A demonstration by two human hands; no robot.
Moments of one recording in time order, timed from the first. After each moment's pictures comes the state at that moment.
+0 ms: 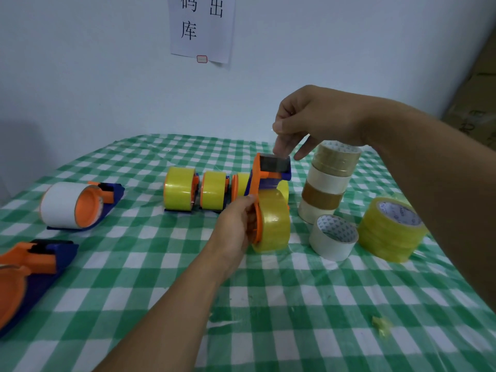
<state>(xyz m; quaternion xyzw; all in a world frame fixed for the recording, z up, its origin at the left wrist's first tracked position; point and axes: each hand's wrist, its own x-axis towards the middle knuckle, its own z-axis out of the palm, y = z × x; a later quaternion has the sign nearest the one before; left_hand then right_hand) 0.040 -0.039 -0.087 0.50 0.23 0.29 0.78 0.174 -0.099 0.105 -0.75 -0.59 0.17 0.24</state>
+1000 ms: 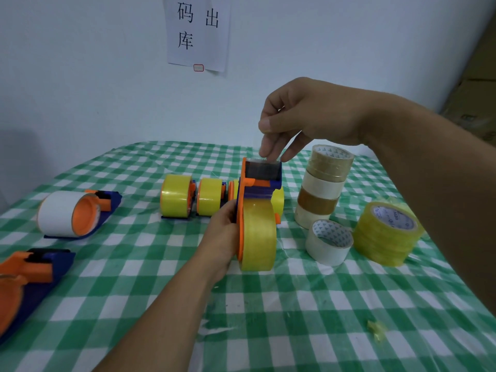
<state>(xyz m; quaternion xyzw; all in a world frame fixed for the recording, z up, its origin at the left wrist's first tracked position) 0.035 -0.031 -0.090 0.58 0.24 0.32 0.71 0.158 -0.112 0.122 -0.70 -0.63 0.19 0.25</state>
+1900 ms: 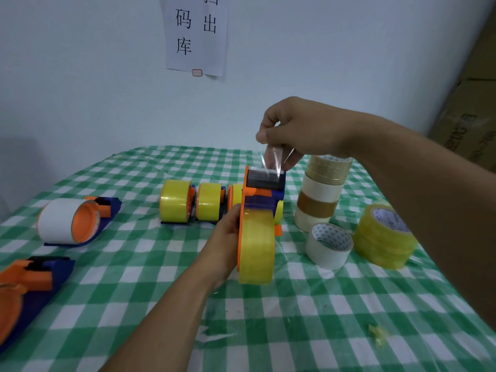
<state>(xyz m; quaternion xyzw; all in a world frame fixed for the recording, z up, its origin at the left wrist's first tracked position) 0.029 -0.037 -0.086 0.60 0.13 0.29 0.74 0.163 -0.103 0.106 -0.74 -0.61 0.15 0.25</state>
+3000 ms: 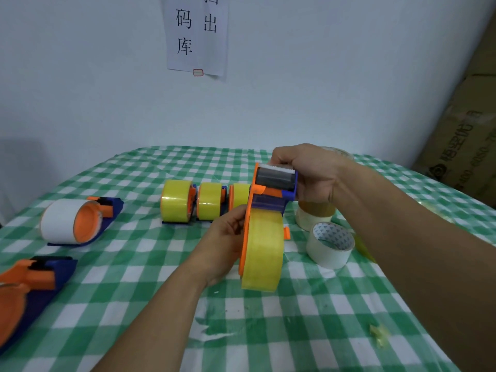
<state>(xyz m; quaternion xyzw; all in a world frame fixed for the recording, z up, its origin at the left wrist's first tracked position) 0.029 -0.026 -0.095 0.62 0.08 0.29 0.72 0.171 -0.099 0.044 -0.67 -0.31 0.43 0.52</state>
